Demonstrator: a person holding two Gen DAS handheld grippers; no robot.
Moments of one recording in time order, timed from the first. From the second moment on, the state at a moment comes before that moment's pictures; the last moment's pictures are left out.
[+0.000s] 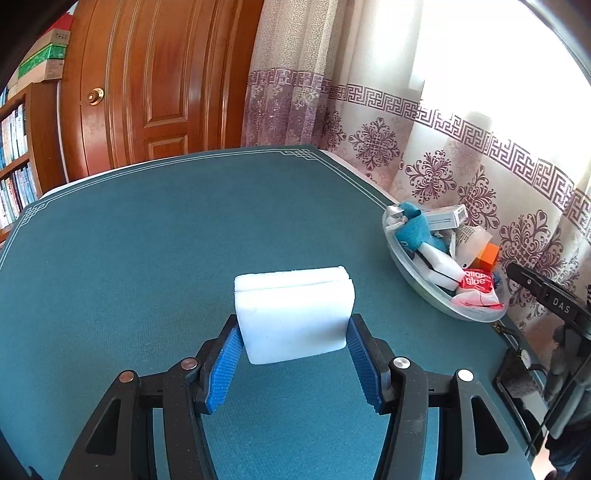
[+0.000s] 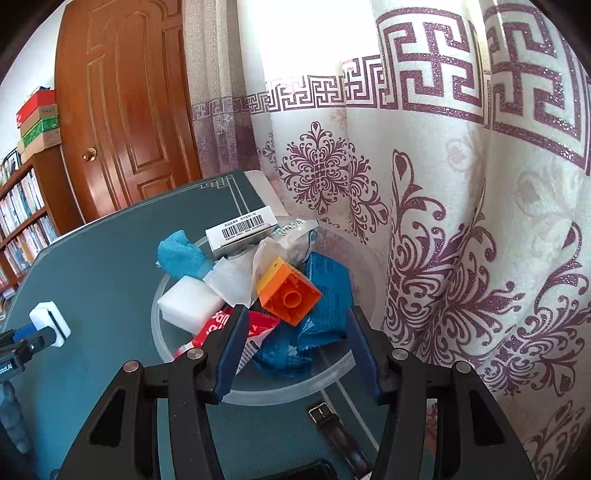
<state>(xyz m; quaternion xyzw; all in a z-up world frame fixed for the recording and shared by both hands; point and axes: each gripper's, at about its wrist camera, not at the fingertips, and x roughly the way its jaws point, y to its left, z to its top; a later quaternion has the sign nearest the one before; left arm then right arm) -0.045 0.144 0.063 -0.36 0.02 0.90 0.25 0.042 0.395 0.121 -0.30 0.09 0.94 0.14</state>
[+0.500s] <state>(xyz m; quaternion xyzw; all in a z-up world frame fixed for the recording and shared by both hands) -0.033 0.262 0.091 -0.33 0.08 0.88 0.35 0.070 0.395 0.113 -0.29 0.09 0.95 0.11</state>
